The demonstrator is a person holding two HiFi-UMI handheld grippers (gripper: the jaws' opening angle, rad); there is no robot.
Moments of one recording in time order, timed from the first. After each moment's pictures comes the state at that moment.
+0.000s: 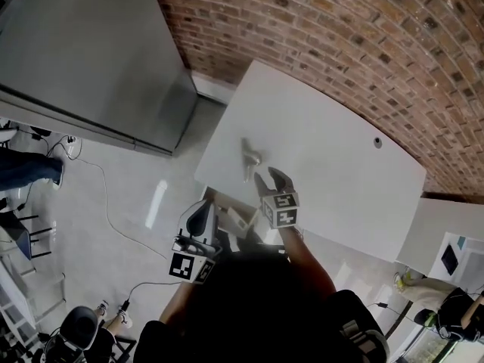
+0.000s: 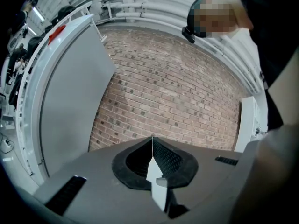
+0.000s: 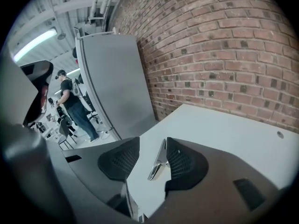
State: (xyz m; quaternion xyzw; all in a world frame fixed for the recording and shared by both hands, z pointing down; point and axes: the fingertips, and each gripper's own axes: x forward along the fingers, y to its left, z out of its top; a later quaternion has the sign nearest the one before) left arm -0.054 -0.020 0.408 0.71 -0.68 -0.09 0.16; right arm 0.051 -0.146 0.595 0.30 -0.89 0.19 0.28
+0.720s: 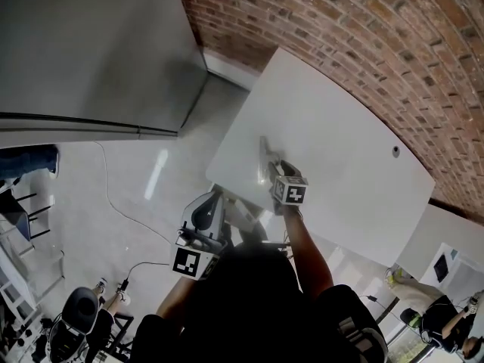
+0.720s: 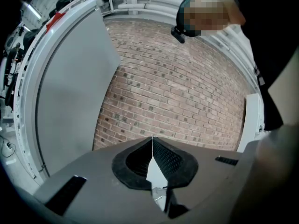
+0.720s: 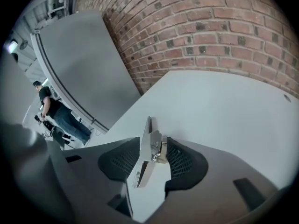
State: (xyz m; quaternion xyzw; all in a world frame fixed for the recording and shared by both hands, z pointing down) left arm -0.112 -0.067 0.434 0.71 -0.68 -0.08 0.16; right arm 0.036 -0.190 0.726 0.34 -0.81 0.32 0.36
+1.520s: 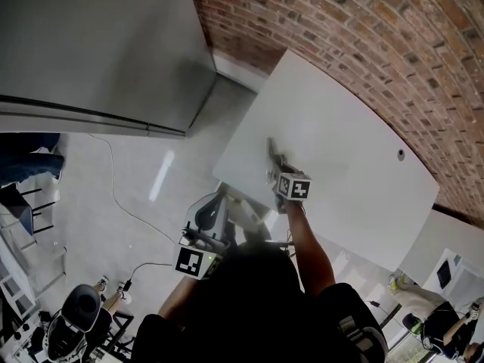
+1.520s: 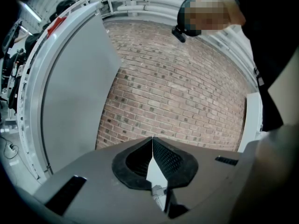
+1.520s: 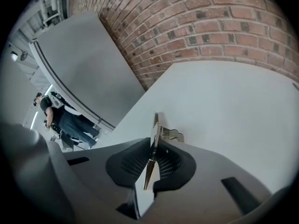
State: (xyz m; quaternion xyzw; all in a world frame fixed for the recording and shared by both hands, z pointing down) left arm -0.114 -0.048 0.434 0.71 -0.68 -0.07 0.17; right arm 0.021 -0.175 0.744 0.31 -0.80 0.37 0.36
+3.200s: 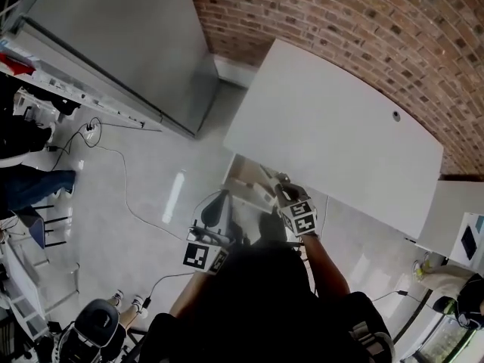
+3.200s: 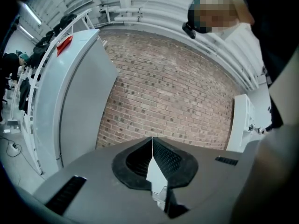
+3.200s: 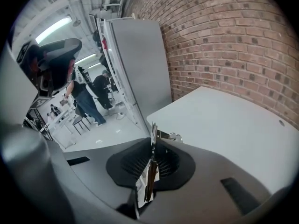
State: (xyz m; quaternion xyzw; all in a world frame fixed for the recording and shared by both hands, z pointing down) left arm -0.063 0.099 0.413 0.72 -0.67 -0.09 0.16; right arm 0.077 0.035 0.631 0.23 -0.89 0.19 0.35
